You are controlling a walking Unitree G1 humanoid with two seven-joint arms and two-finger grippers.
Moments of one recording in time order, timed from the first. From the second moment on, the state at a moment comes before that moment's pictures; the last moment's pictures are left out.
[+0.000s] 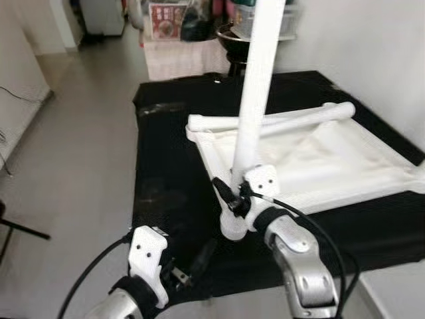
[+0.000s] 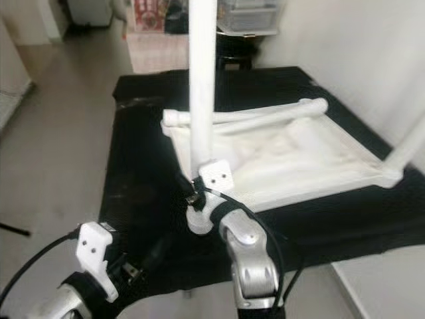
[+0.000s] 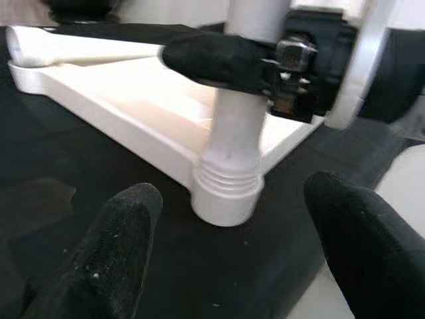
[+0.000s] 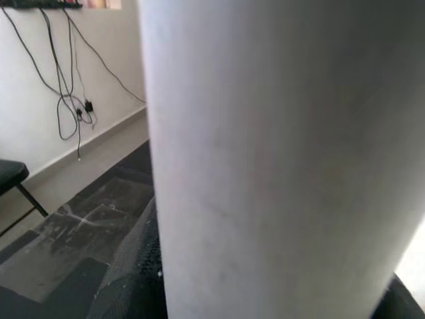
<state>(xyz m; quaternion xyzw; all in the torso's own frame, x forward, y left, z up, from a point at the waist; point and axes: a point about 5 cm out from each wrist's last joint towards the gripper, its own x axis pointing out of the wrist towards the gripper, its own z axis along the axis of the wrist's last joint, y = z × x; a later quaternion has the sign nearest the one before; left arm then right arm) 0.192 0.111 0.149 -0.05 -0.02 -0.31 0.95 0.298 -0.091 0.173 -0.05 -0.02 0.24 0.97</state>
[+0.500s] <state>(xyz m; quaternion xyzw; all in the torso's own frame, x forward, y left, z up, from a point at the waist) 0.194 0.114 0.148 -0.04 -0.02 -0.30 0.95 0.307 -0.078 0.193 -0.04 -0.02 0.50 0.87</state>
